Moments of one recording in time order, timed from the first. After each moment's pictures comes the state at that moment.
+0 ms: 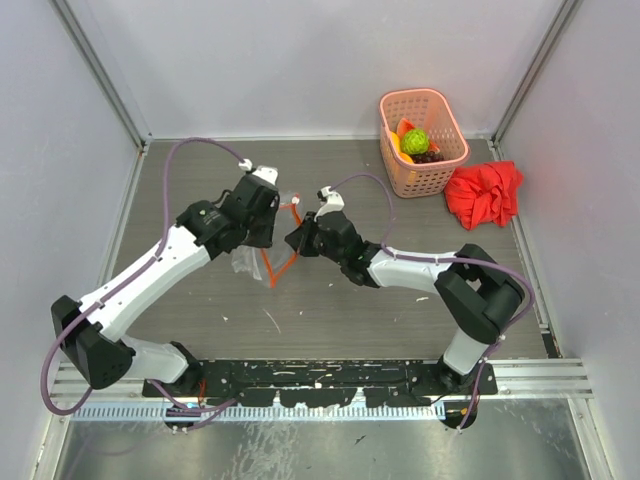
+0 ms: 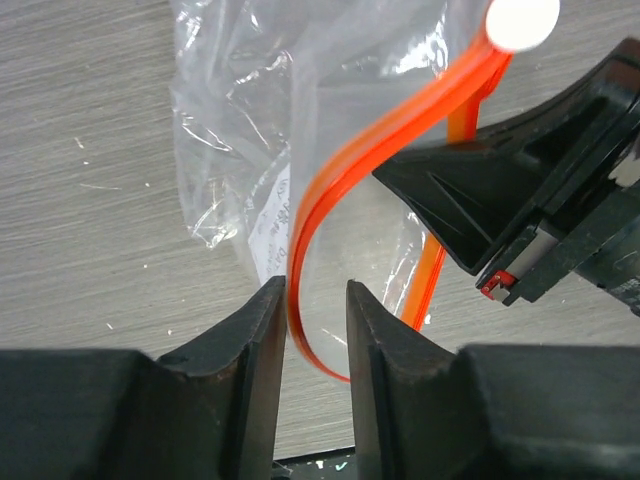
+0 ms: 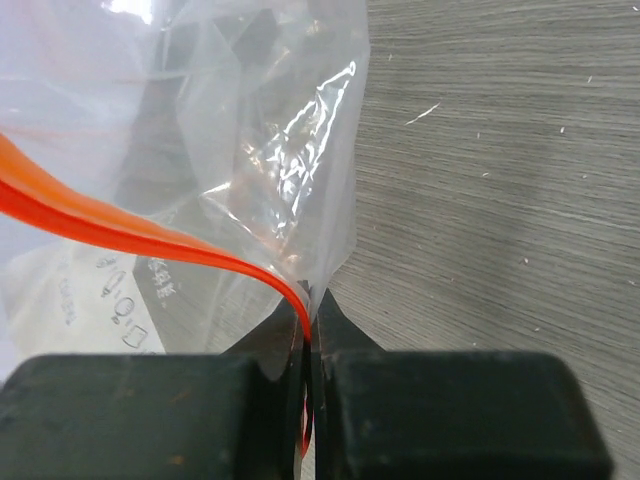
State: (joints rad) left arm -0.72 1.35 1.37 -0.91 -0.33 -0.40; right arm 0.84 1.69 0.91 0.42 0.07 0.76
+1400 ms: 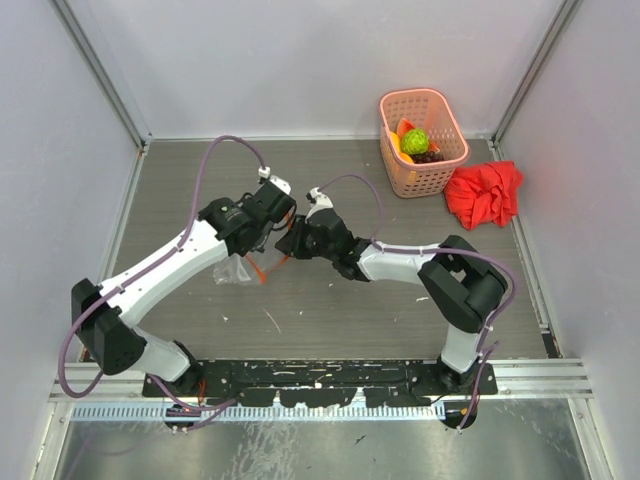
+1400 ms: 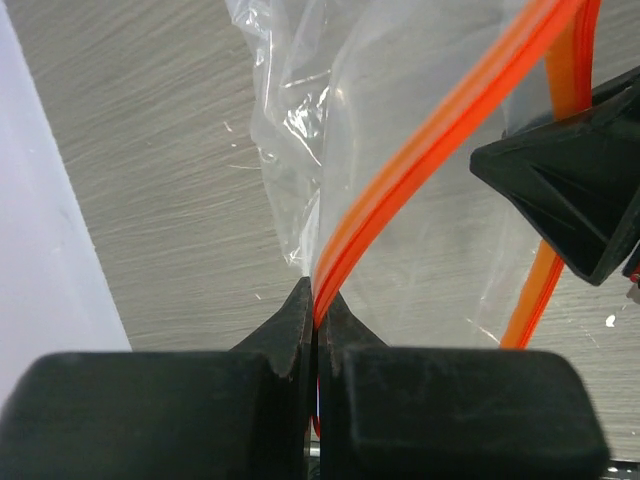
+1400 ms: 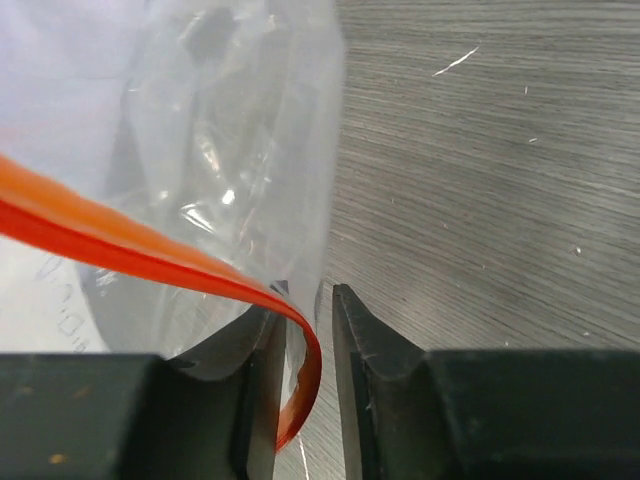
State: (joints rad) left arm -0.77 1.44 1.40 -1.04 -0.60 -0.22; right arm 0.83 1.79 0.99 0.38 -0.04 0.81
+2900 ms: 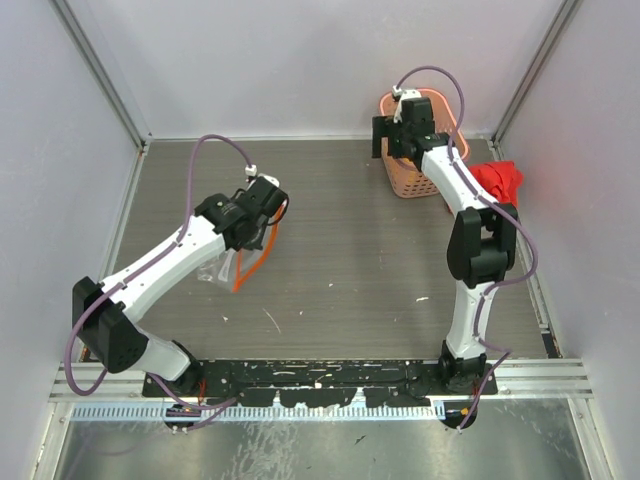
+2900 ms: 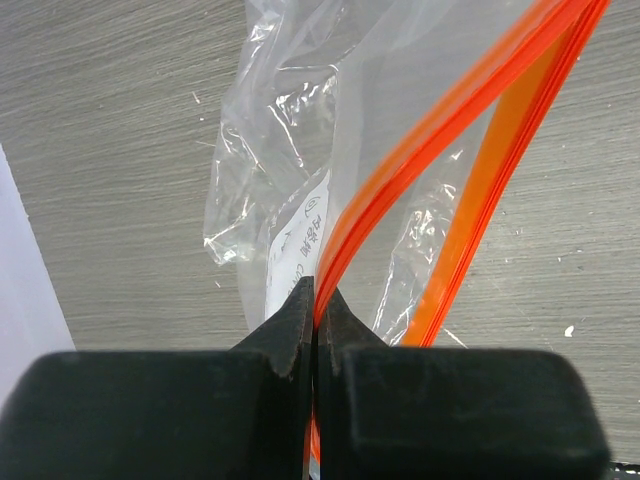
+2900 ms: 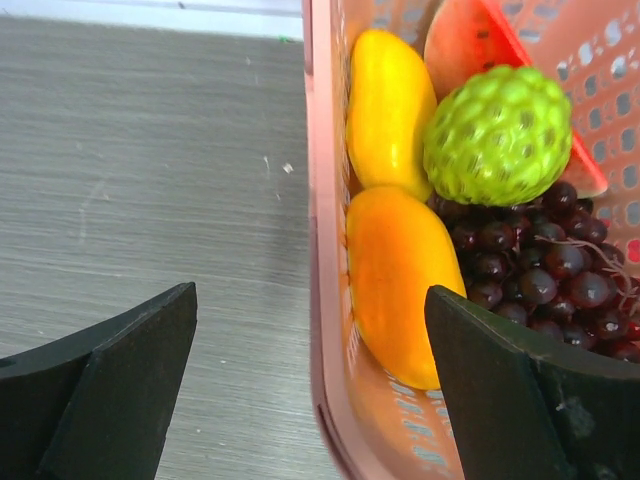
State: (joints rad) left arm -0.70 1.46 1.36 -1.02 -0.51 -0.33; right arm 0.21 1.99 1.80 -0.38 0.04 0.08
